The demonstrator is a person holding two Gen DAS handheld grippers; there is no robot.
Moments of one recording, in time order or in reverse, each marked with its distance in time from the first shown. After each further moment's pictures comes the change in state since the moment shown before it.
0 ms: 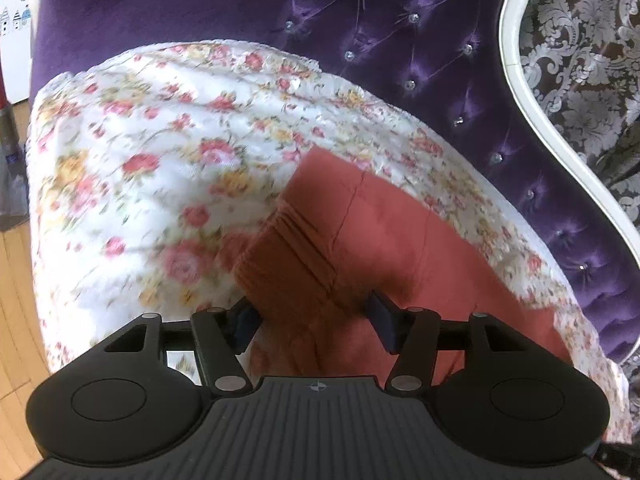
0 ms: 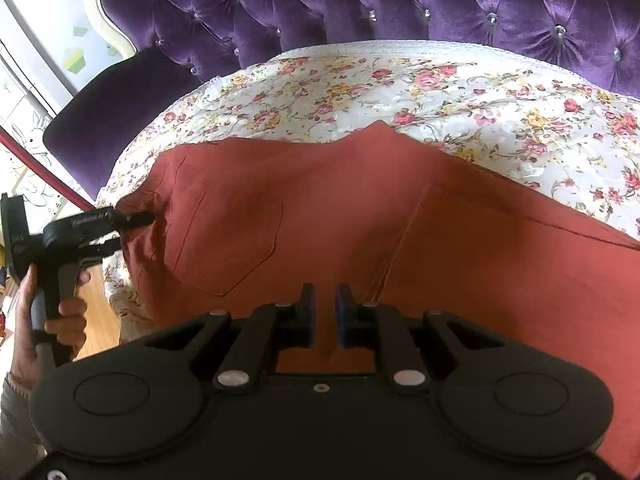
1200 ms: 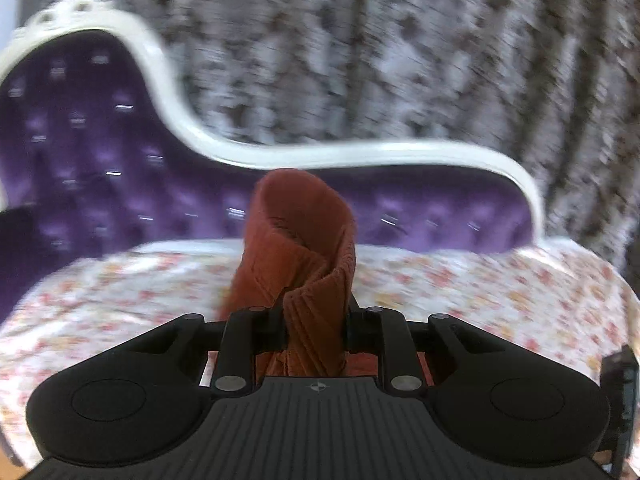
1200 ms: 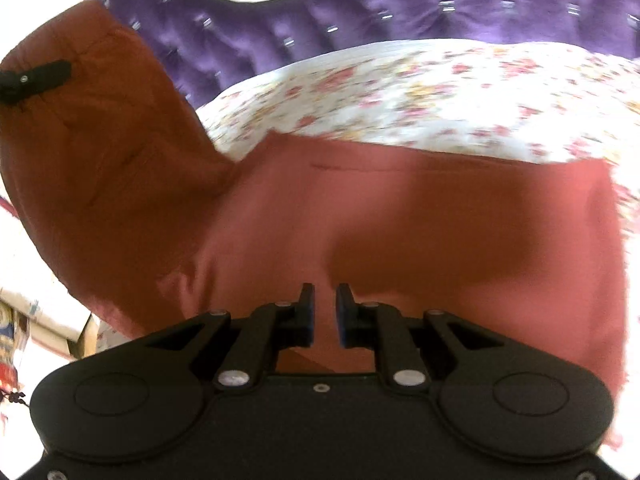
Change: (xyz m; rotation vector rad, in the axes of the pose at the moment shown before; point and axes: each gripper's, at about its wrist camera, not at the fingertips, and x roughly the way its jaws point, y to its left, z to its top) left arm -0.104 -0.317 -0.082 0.712 -0.159 -0.173; right arm -0.052 -0.088 -0.056 0.180 -0.112 -0.007
